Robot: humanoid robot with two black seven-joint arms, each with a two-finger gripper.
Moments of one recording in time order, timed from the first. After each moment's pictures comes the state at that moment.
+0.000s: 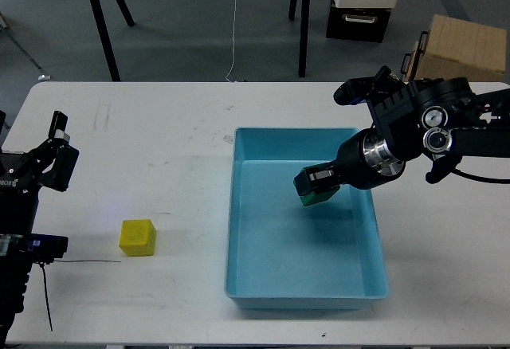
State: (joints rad) left arm 0.16 0.18 -1.53 -1.61 -0.57 -0.49 0.19; right arm 1.57 -0.40 -0.40 1.45 -0.65 0.37 -0.31
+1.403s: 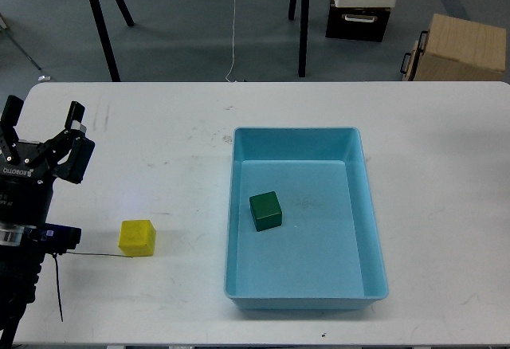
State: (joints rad) left arm 0.13 0.18 -1.47 -1.61 -0.57 -0.49 0.18; right arm 0.80 -0.82 0.87 0.87 0.59 0.49 -0.11
